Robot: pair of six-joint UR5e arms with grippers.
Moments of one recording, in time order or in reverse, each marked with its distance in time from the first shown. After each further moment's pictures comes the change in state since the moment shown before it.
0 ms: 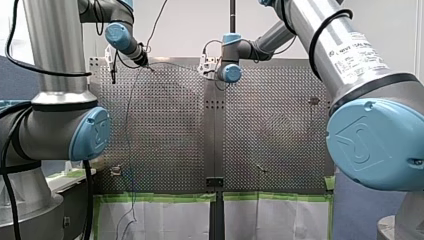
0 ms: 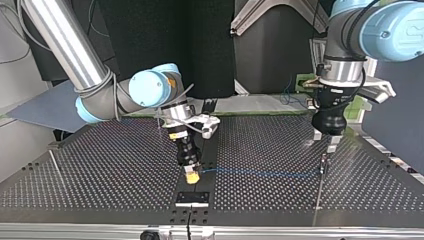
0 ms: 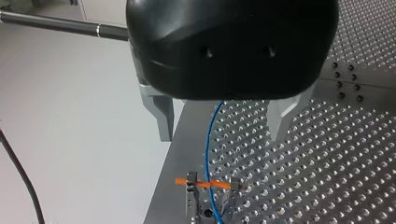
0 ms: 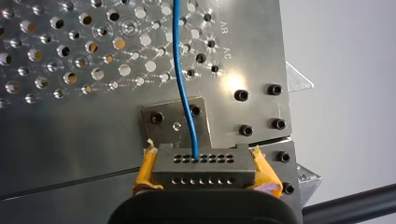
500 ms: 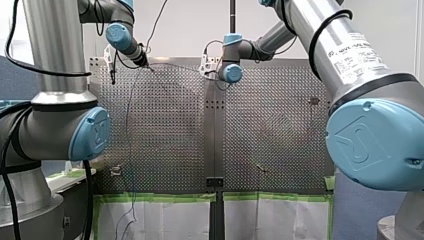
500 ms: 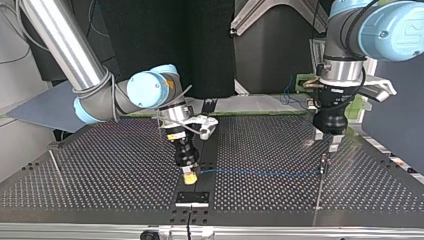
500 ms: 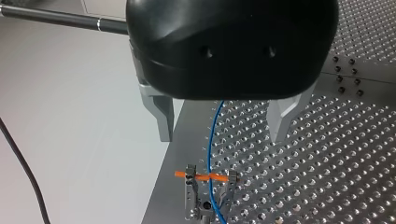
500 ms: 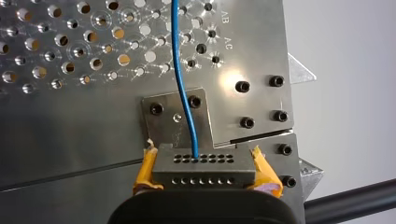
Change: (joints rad) left arm -0.003 -0.001 -0.003 0.002 -0.022 -0.005; right arm -0.008 0.001 -0.001 0.002 -0.001 0.000
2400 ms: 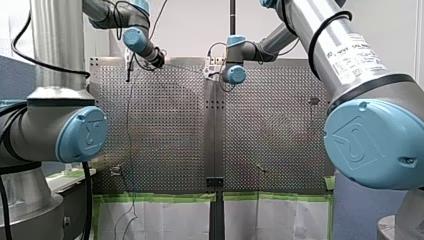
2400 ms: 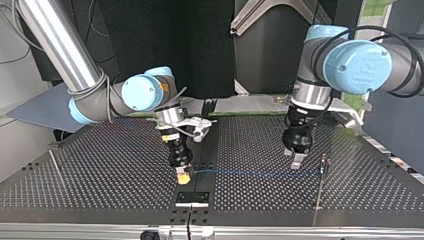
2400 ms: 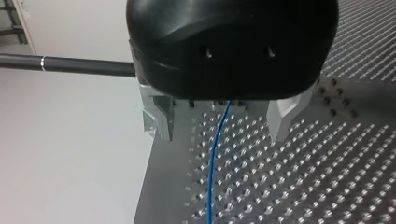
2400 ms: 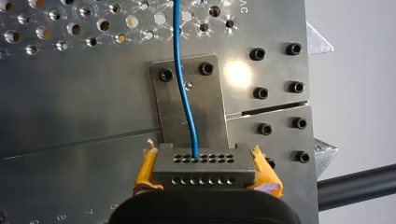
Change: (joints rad) left arm -0.136 -0.167 0.152 0.020 -0.012 0.149; right arm -0.026 0.000 0.010 0.009 -0.001 -0.005
